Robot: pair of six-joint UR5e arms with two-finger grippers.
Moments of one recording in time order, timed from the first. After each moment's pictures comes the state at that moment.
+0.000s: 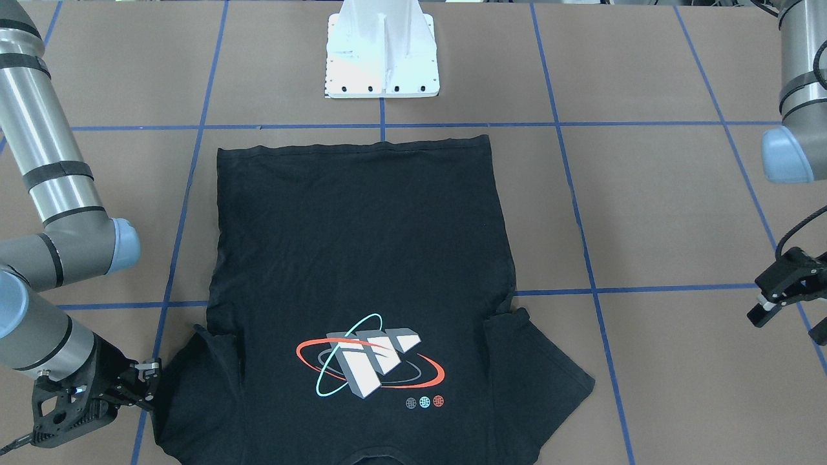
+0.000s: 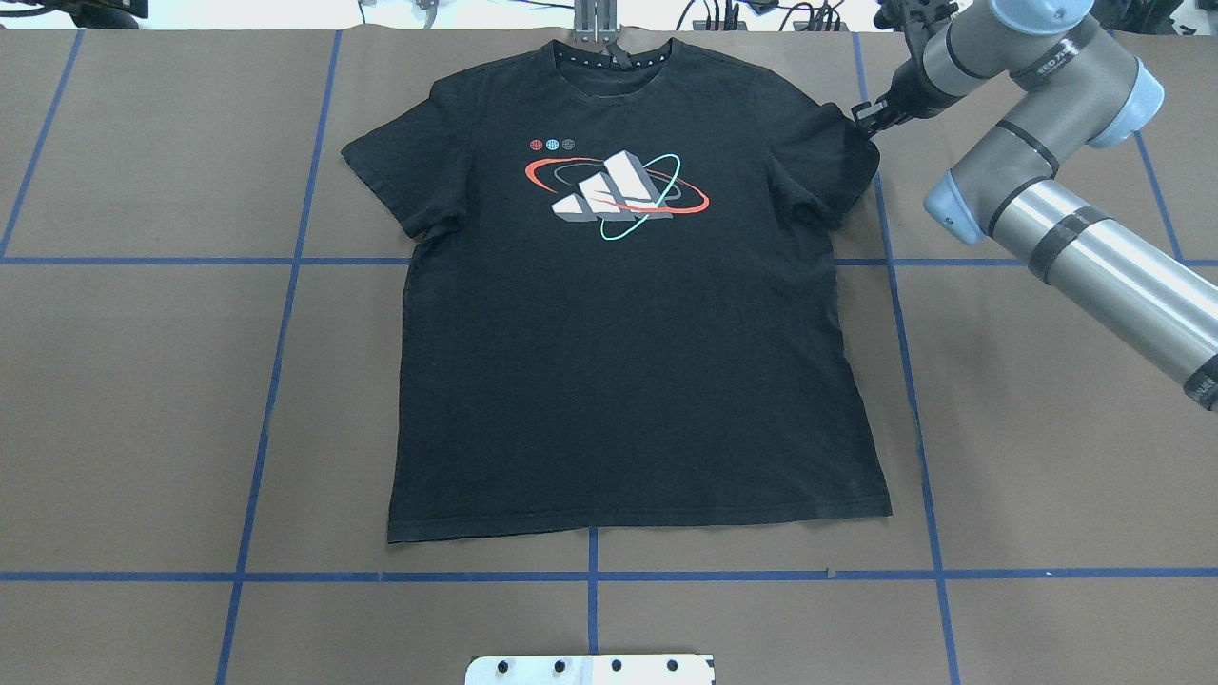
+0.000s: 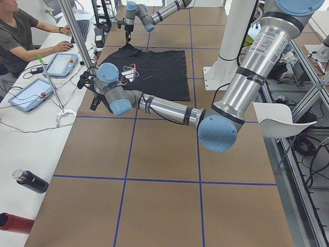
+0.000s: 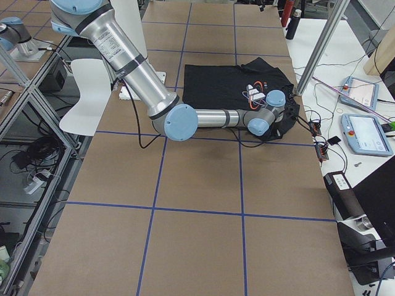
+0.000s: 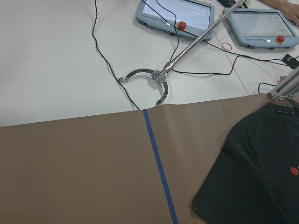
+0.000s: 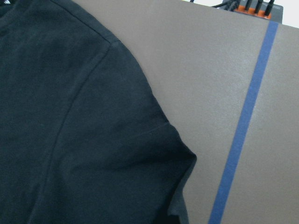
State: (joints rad) left arm -1.31 -2.02 -1.36 -2.39 -2.26 -0.71; right arm 1.05 -0.84 0.87 -0.75 2.18 0.57
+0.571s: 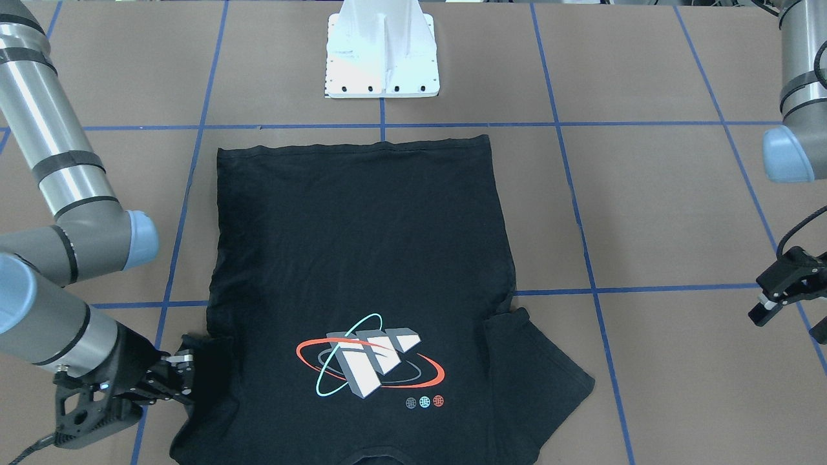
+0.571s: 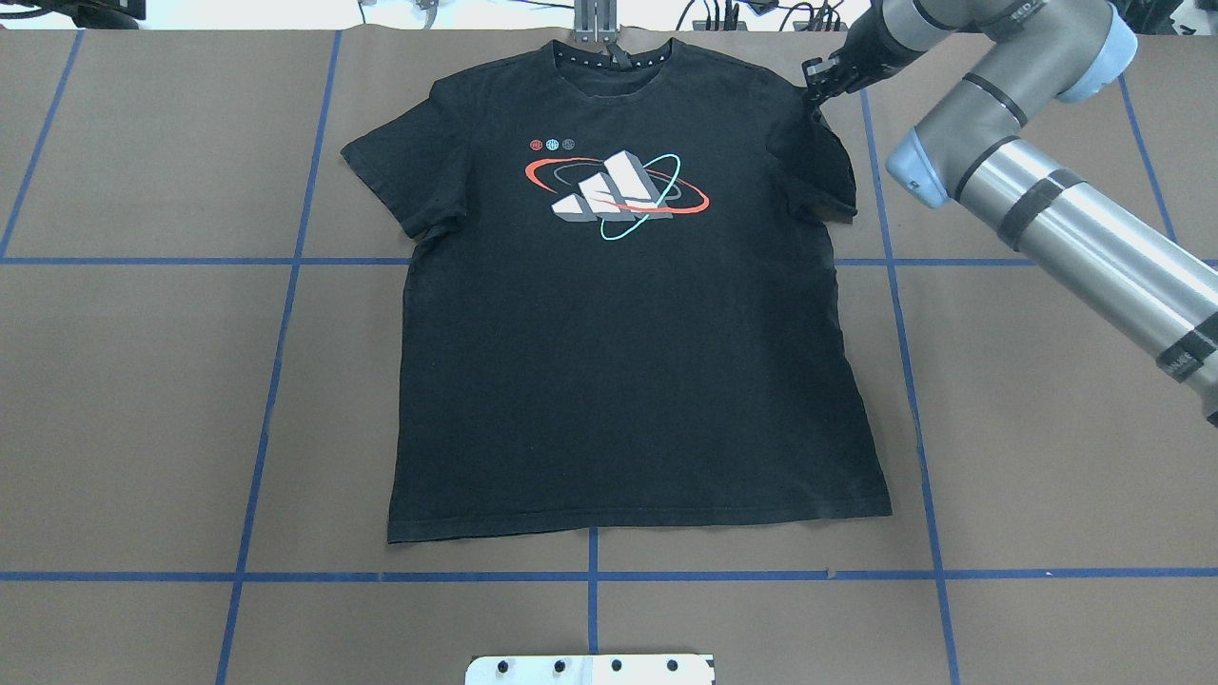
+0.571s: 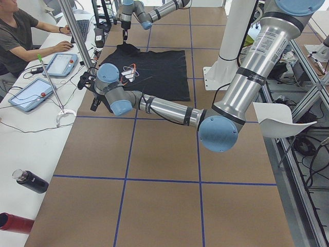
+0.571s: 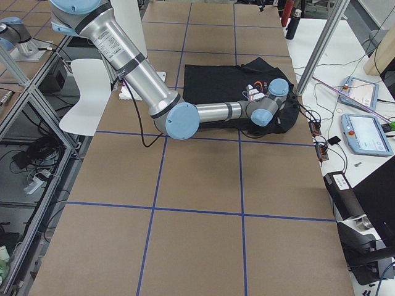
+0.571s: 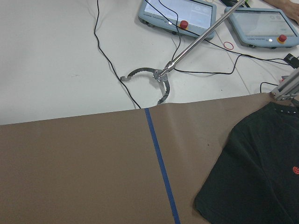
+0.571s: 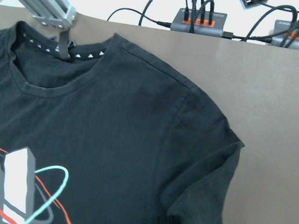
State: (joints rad) left arm -1.31 -2.02 -1.36 -2.39 -2.26 -0.71; right arm 1.03 -0.75 0.93 -0.84 2.22 0.70
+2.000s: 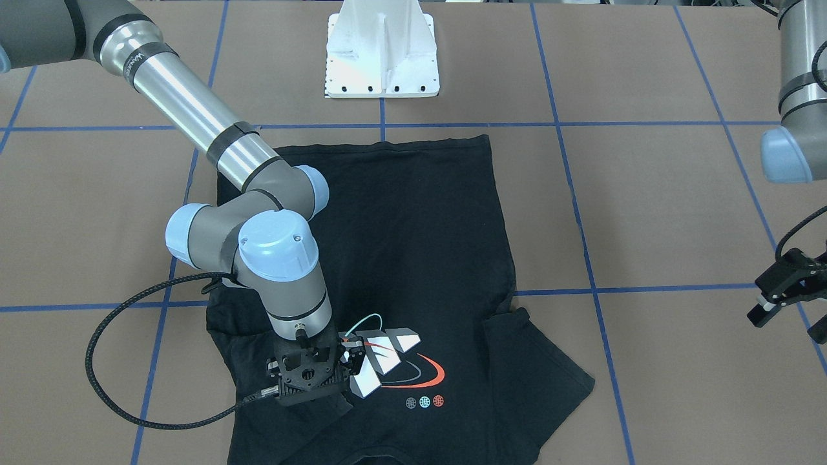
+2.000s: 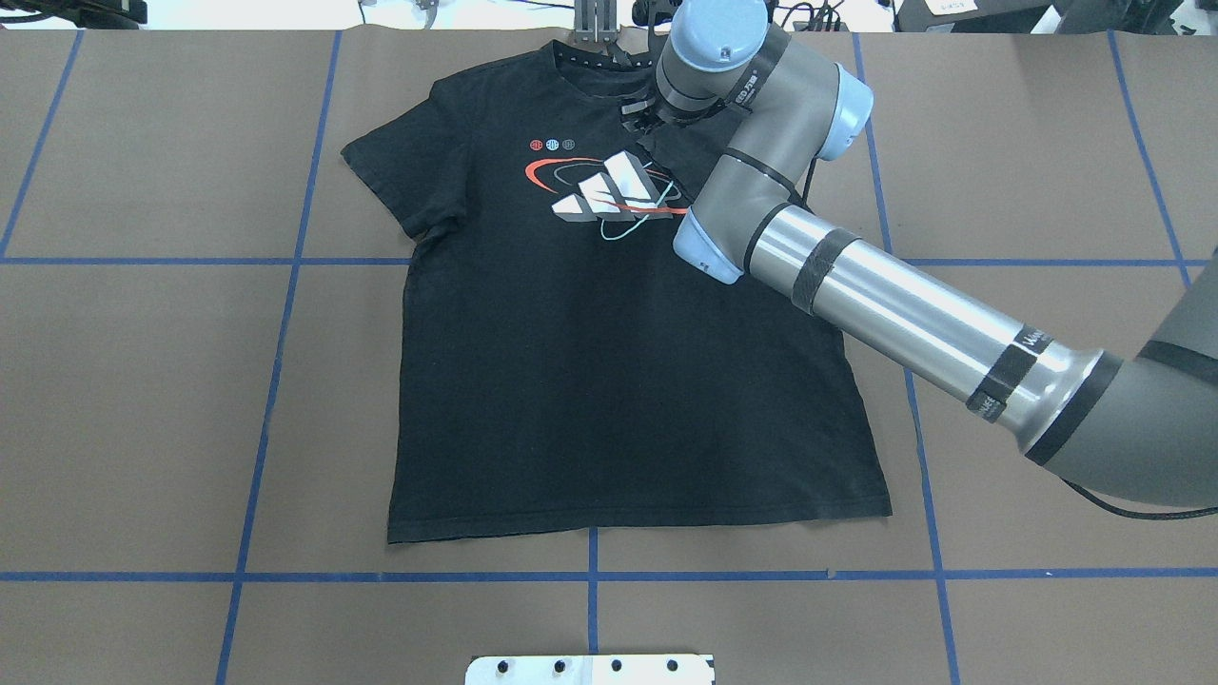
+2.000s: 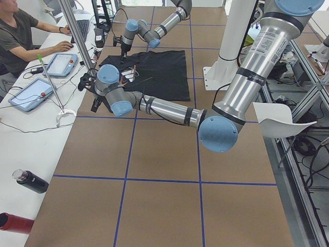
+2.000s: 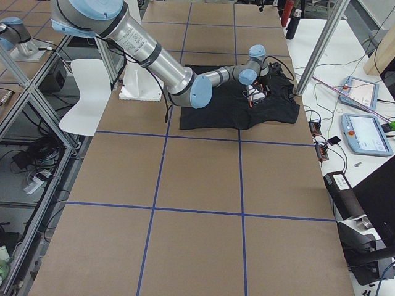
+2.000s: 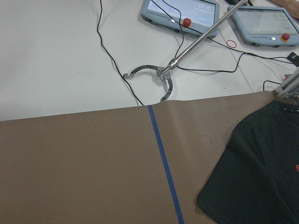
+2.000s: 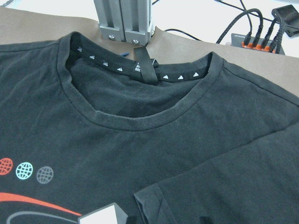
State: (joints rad) left arm -1.29 -2.02 -1.35 -2.39 -2.25 -0.74; right arm 0.80 -0.54 0.85 -0.97 1.80 0.85
